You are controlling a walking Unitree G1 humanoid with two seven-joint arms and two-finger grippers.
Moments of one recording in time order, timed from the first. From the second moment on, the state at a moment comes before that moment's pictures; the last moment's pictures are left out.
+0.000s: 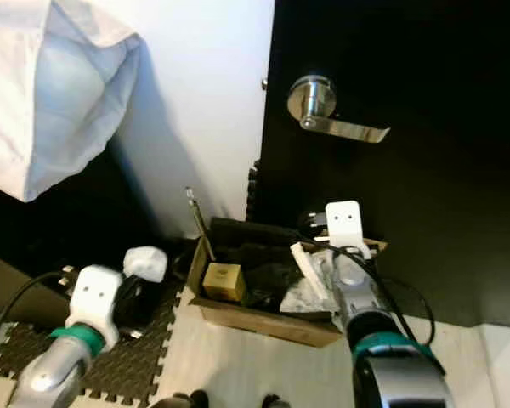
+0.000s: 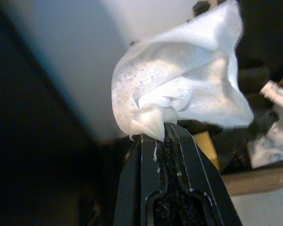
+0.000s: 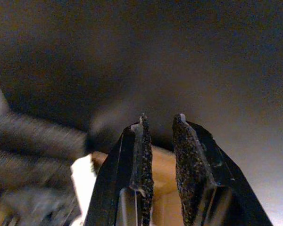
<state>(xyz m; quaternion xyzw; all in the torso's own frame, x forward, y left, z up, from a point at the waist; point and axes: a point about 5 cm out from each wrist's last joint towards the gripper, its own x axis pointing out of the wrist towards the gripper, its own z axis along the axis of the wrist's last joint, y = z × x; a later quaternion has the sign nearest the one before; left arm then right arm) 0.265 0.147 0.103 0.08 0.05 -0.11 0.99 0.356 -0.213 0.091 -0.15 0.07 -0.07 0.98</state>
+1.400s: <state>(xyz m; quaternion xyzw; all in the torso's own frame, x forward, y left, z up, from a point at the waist) 0.393 0.032 0.192 0.09 -0.02 -0.24 0.97 0.262 -0.216 0.042 -0.11 0.06 -0.05 0.99</state>
